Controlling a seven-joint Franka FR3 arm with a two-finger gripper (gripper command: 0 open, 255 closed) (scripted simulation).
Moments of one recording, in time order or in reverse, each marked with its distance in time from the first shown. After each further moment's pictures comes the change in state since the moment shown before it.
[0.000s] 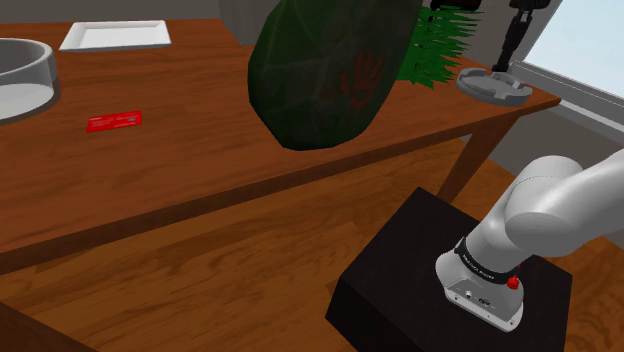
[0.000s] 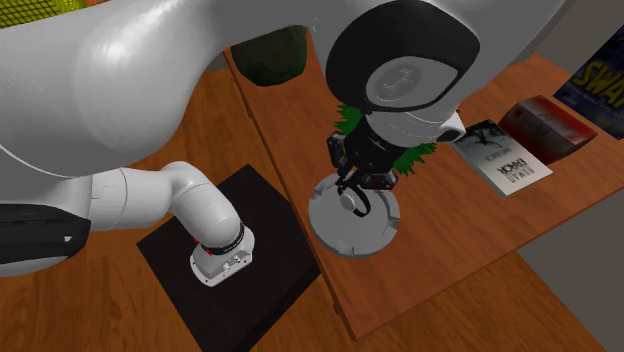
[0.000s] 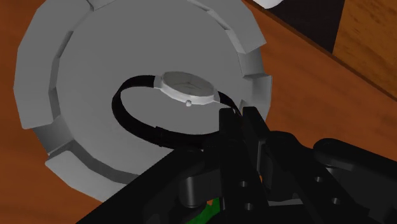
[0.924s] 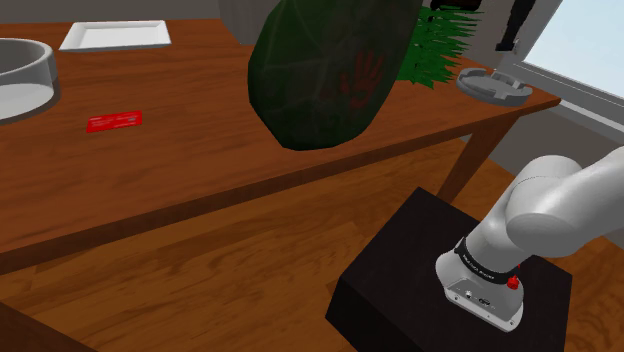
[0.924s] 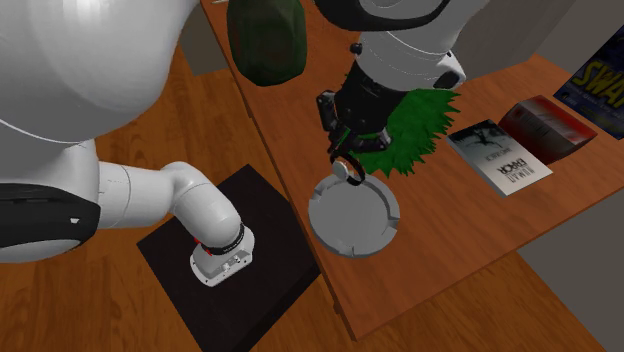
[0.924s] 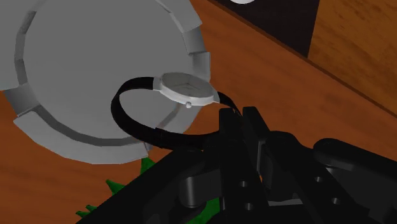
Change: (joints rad) arm 0.020 0.030 0.074 0.141 0.063 -0.124 0.072
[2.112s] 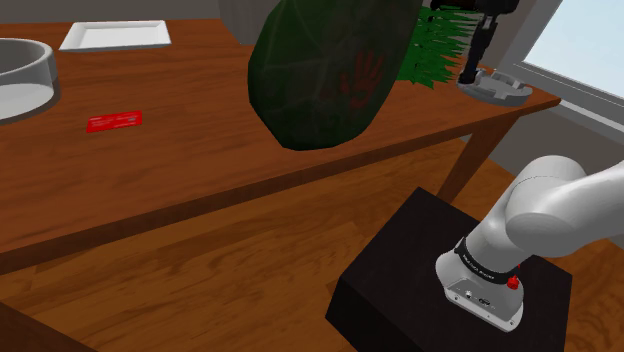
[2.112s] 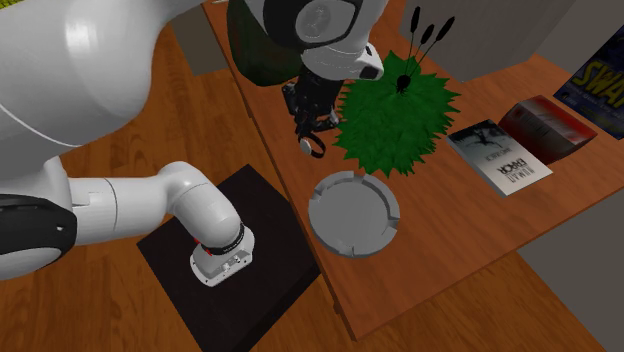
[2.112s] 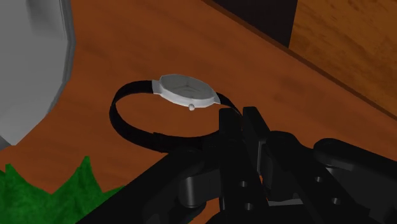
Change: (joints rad) arm -0.012 -0.163 0.211 -0.337 0.111 0.167 0.246
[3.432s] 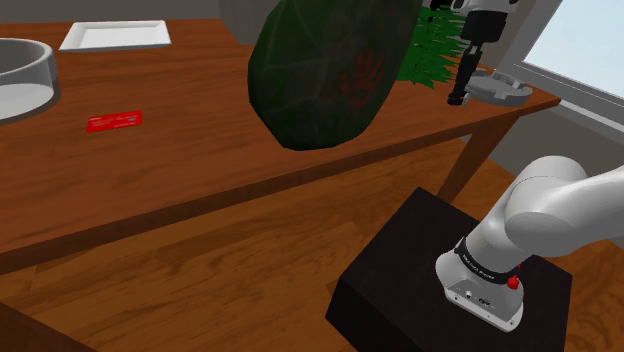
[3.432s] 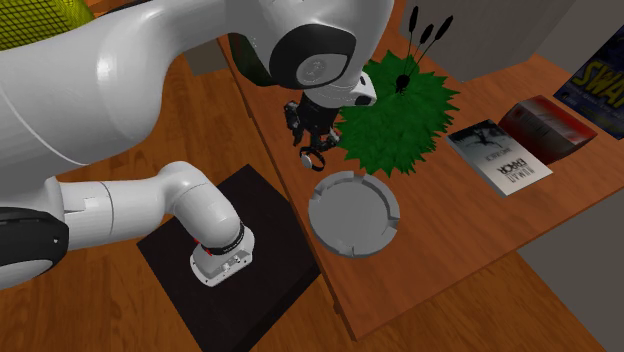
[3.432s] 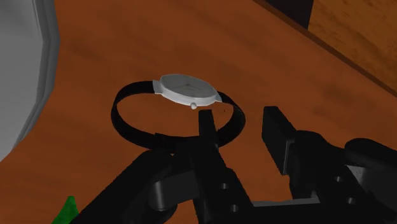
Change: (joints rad) arm -0.015 -0.047 -0.012 -0.170 -0.024 0.135 -0.011
